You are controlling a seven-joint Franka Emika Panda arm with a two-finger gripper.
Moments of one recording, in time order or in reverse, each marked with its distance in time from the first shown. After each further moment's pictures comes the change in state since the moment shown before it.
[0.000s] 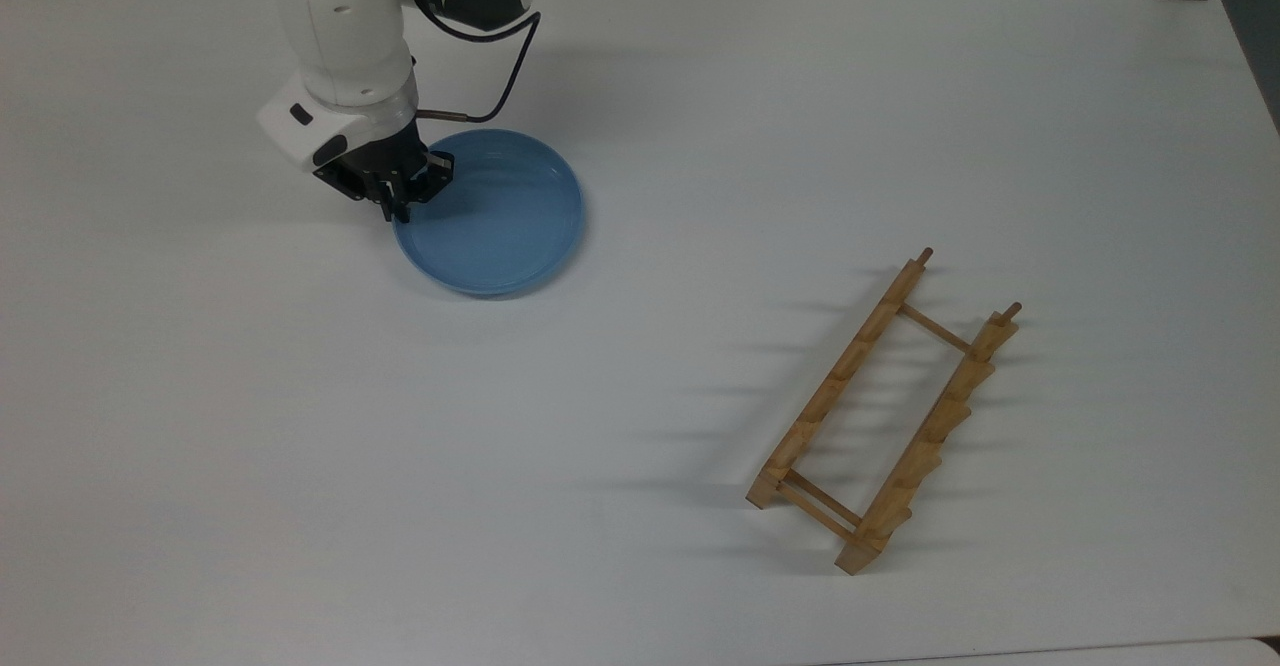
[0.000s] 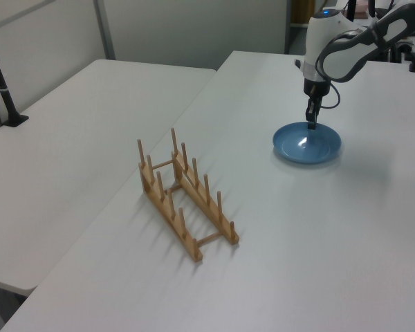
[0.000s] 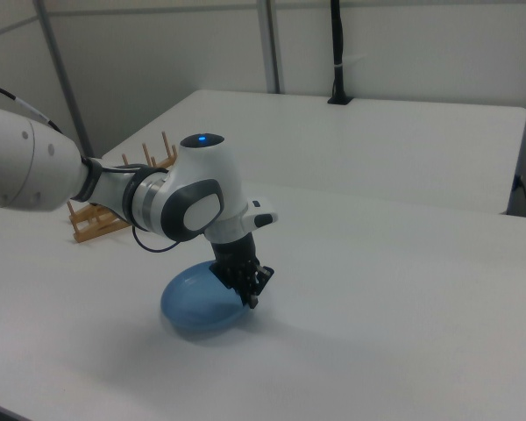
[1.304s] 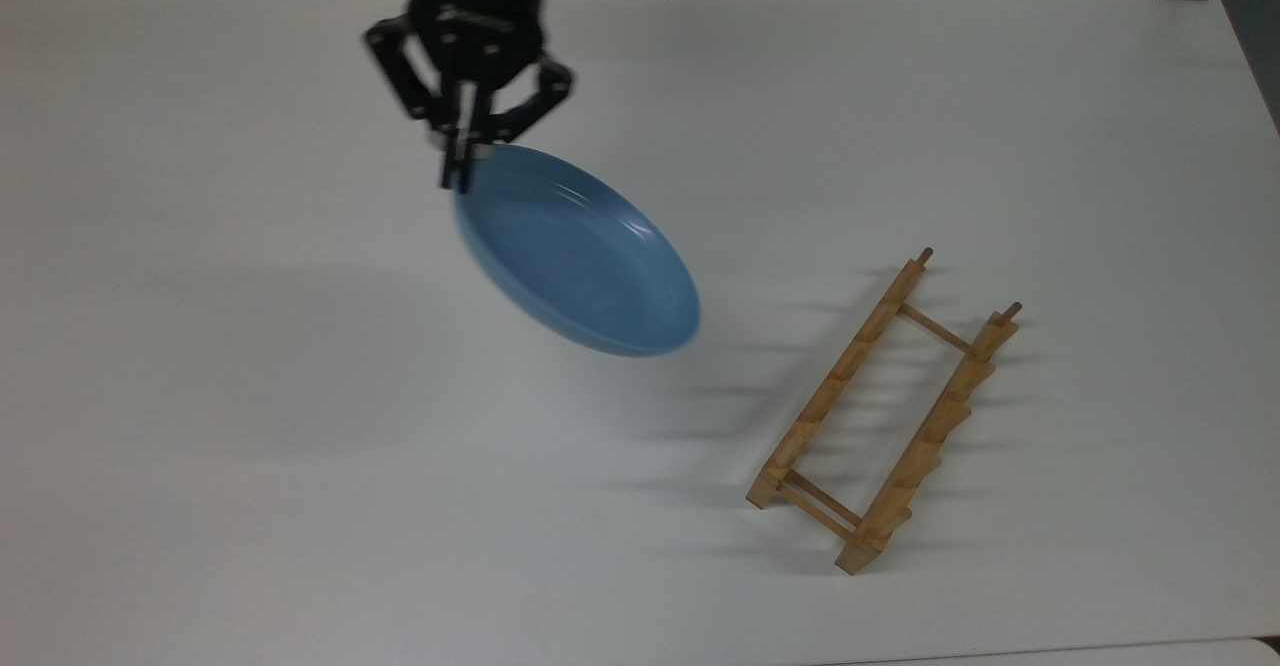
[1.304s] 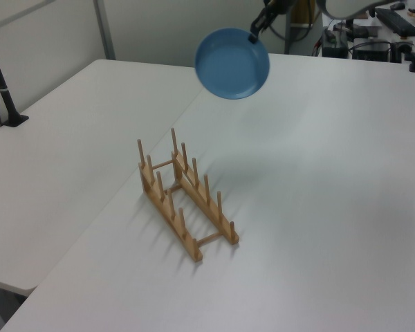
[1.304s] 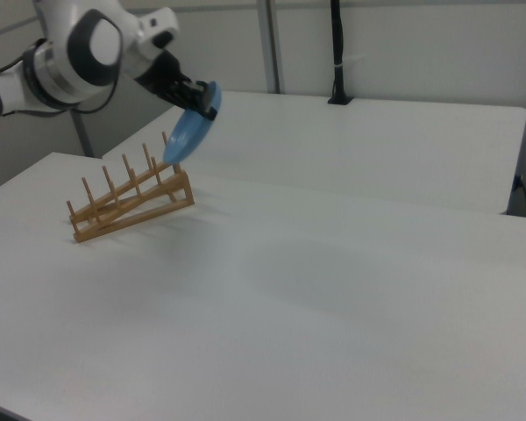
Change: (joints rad) arm 0.124 -0.135 0.168 0.390 -0.390 -0.001 0.631
